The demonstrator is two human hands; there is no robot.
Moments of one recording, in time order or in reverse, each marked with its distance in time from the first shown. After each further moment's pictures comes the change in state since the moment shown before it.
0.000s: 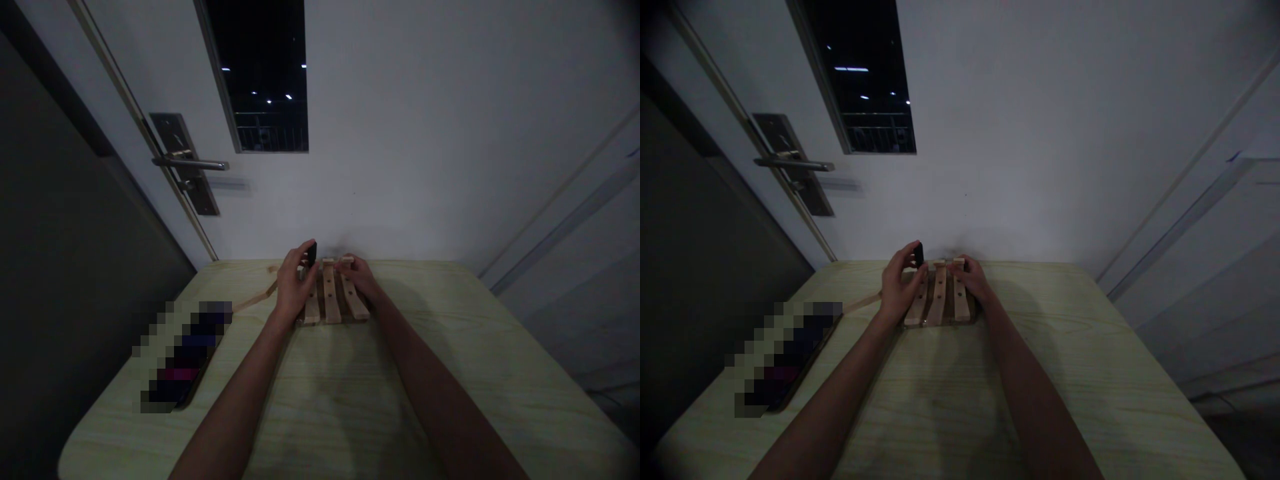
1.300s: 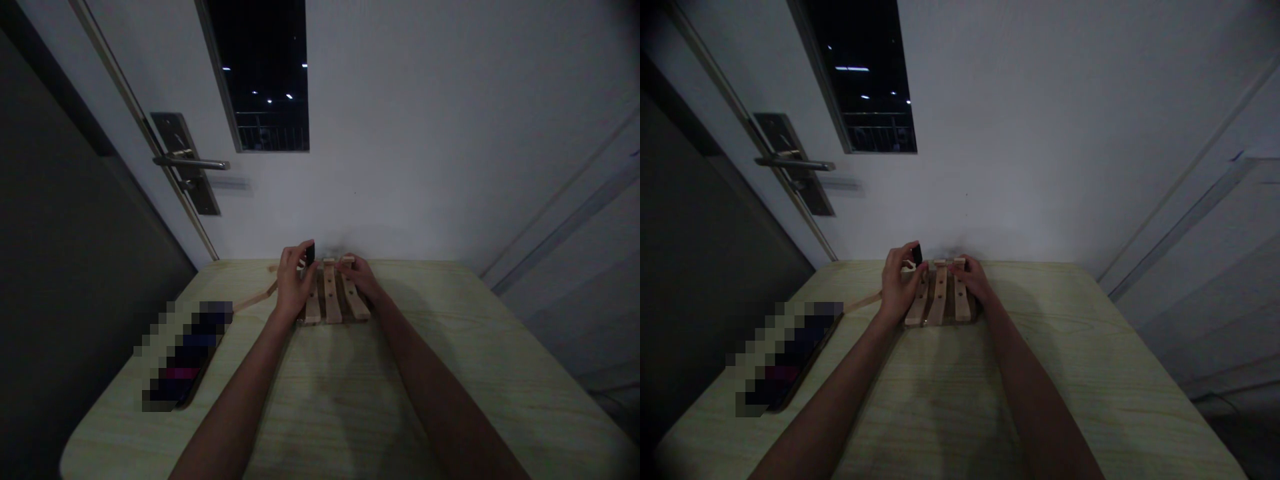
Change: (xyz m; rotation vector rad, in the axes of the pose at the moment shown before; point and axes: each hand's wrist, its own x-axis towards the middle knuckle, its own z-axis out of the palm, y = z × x) left_hand 0.001 -0.001 -0.001 0.065 0.054 -0.002; right_hand -0.001 -0.003 0.001 -0.038 0.009 -0.008
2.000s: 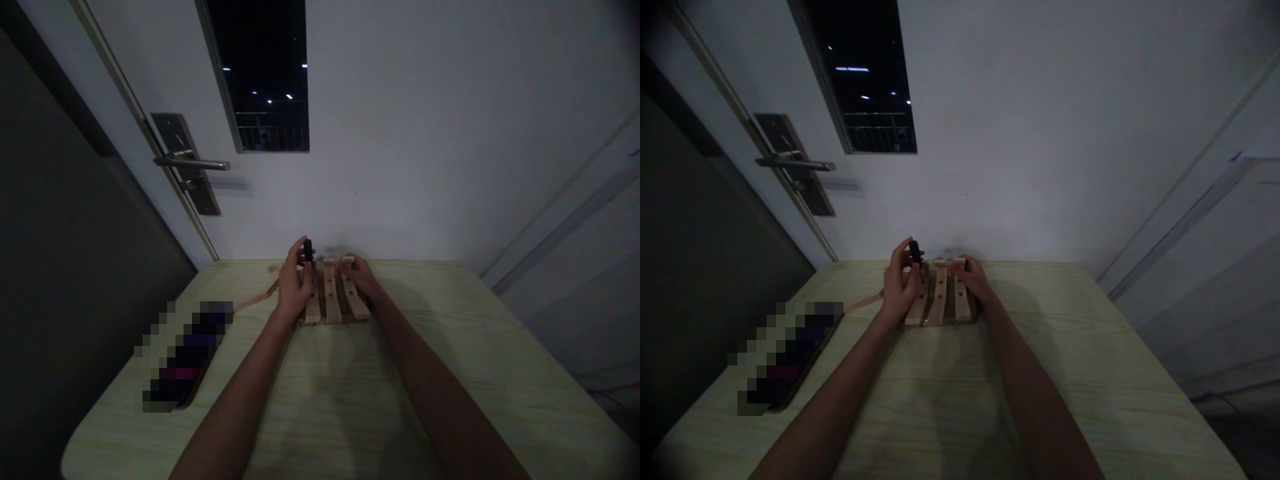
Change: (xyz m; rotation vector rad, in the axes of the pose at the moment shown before) left_hand -0.003 0.002 -0.001 -0.134 -0.064 -0.052; right_hand 0.002 -0.001 0.000 -0.015 0.006 -0.006
